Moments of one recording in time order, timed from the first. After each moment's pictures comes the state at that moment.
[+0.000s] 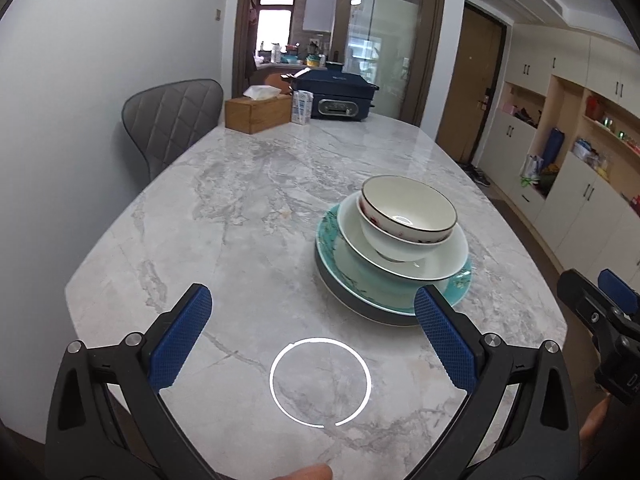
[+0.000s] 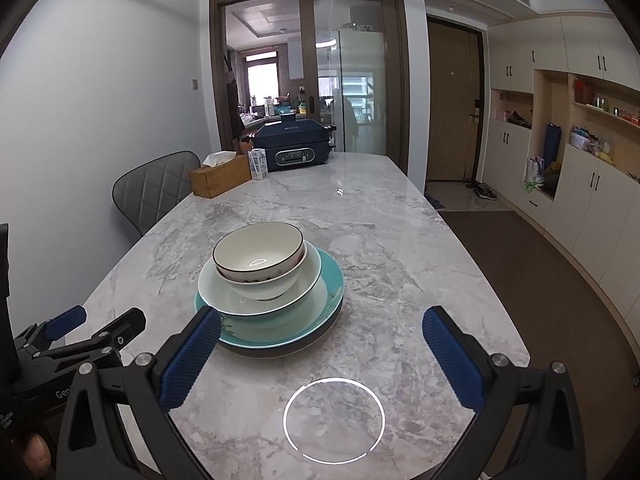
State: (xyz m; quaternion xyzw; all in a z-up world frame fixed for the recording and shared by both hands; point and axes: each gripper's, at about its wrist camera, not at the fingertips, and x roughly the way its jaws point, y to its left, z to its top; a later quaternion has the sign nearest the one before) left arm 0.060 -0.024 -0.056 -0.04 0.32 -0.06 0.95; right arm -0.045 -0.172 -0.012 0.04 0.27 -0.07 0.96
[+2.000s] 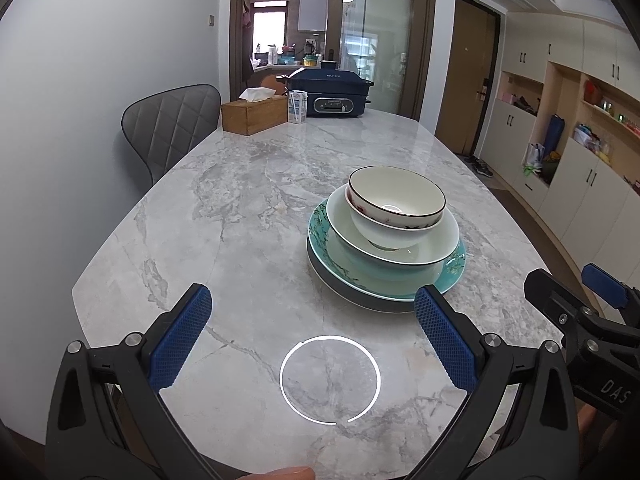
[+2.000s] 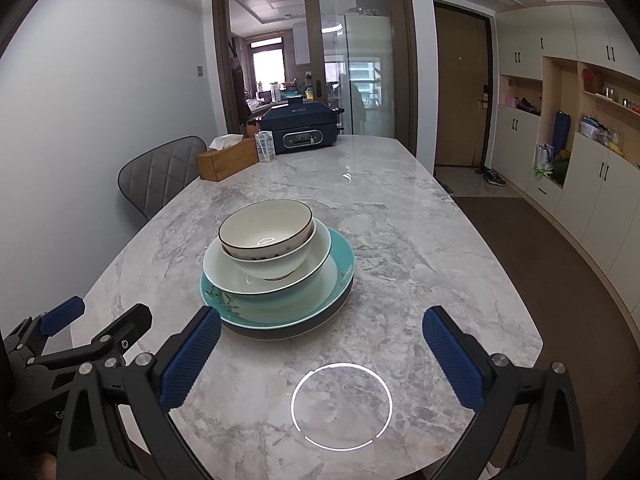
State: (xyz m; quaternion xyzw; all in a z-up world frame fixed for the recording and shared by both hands) left arm 0.049 -0.039 -0.059 -0.01 0.32 -0.06 0.94; right arm -0.042 -0.165 -0.027 0.05 0.29 -0.05 0.95
